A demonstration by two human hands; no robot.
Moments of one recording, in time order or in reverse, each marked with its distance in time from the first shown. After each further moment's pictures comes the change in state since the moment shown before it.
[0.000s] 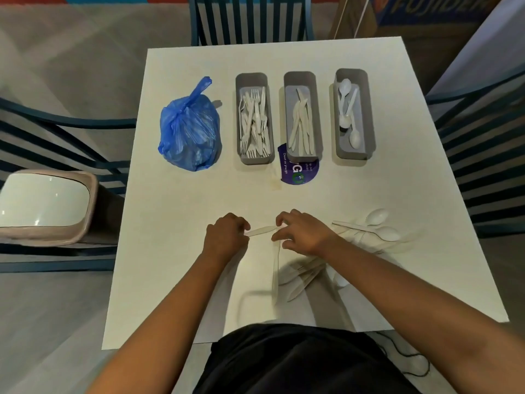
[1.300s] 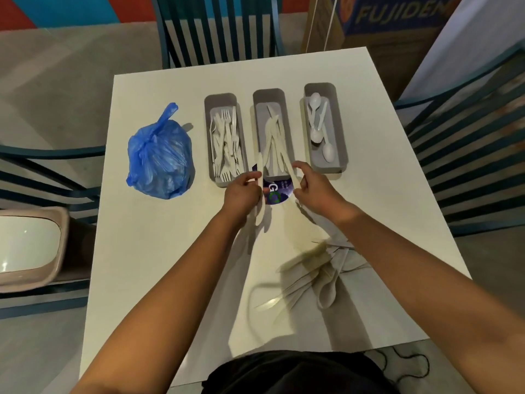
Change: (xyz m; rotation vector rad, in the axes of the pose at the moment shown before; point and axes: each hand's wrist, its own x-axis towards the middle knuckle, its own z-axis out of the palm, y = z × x) left_hand 0.066 0.126 -0.056 -1.084 0.017 -0.194; right_hand -0.003 0.071 -0.087 0.760 0.498 0.441
